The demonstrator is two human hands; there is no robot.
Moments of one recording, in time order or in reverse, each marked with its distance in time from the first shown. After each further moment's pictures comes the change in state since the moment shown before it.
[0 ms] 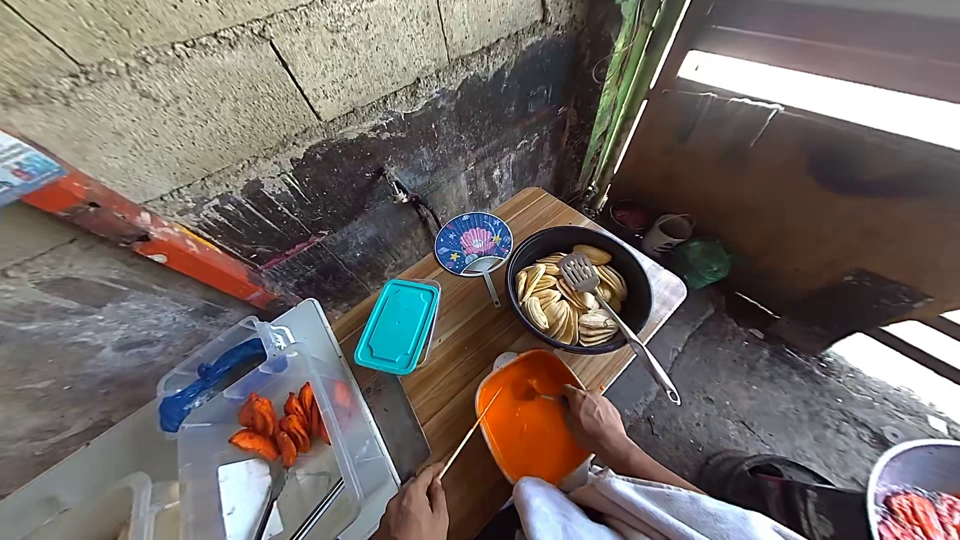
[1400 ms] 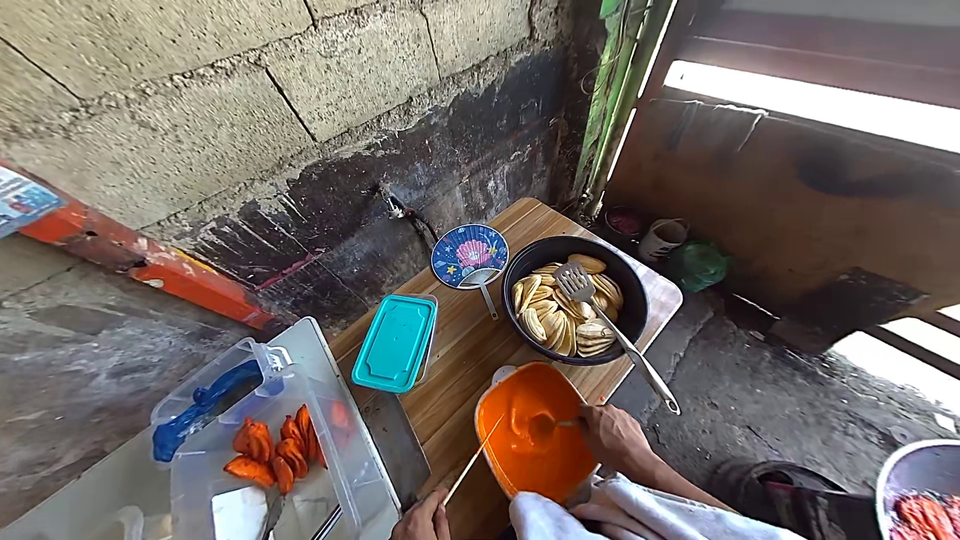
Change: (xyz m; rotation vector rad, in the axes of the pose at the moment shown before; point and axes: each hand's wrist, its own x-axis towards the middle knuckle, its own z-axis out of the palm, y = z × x) left_hand 0.004 -0.001 0.006 0.073 -0.080 0.025; right_hand -0.005 0.035 -0.005 -0.083 0.005 -0.041
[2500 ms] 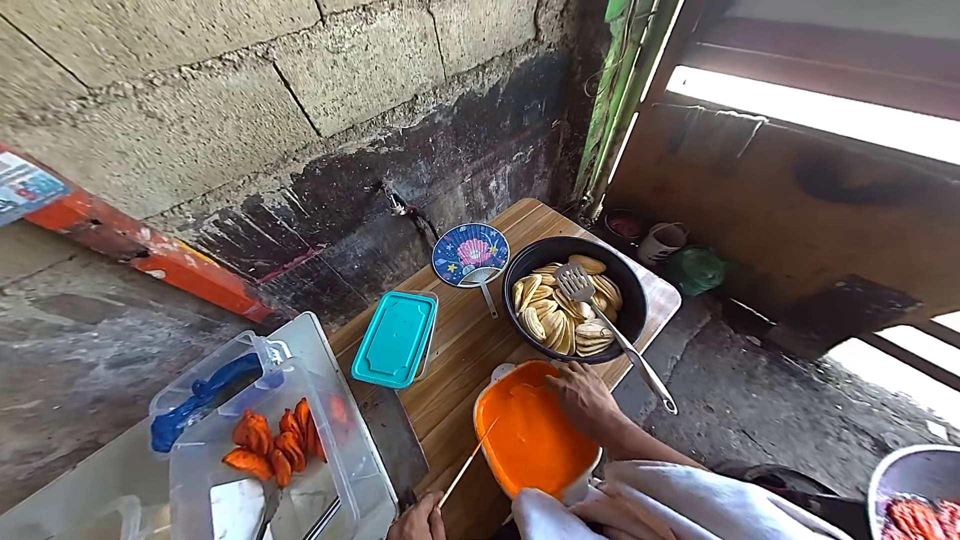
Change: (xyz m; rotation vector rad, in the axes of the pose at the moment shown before) left_hand -0.002 -0.006 0.005 -0.029 -0.002 -0.026; right_hand 0.008 -0.047 -0.054 -0.251 0.129 -0.311
